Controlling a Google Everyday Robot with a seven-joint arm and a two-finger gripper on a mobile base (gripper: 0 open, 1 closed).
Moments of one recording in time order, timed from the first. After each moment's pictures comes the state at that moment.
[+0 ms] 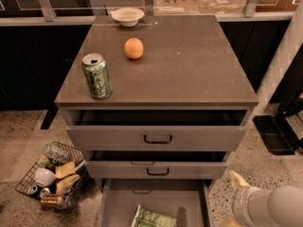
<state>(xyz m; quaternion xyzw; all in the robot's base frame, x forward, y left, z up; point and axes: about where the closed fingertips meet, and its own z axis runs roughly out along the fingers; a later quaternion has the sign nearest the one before) 0.350 -0.223 0.581 -0.53 0.81 0.01 0.24</state>
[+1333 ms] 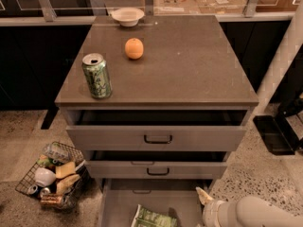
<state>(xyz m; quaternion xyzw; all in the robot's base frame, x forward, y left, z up) 0.362 -0.146 0.435 -0.56 0.77 0.15 0.28</state>
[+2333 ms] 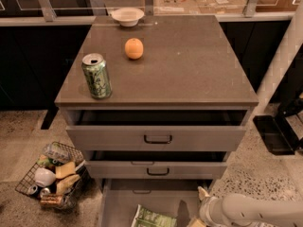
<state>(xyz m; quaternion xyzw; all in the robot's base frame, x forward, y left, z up) 0.406 -0.171 0.327 -0.50 0.82 0.13 0.26</state>
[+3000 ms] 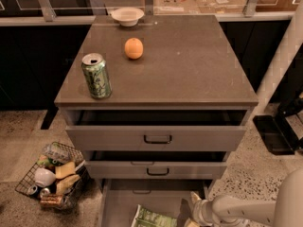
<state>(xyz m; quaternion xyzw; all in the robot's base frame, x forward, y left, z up) 0.432 -0.160 0.219 -0.51 0.81 0.15 0.25</state>
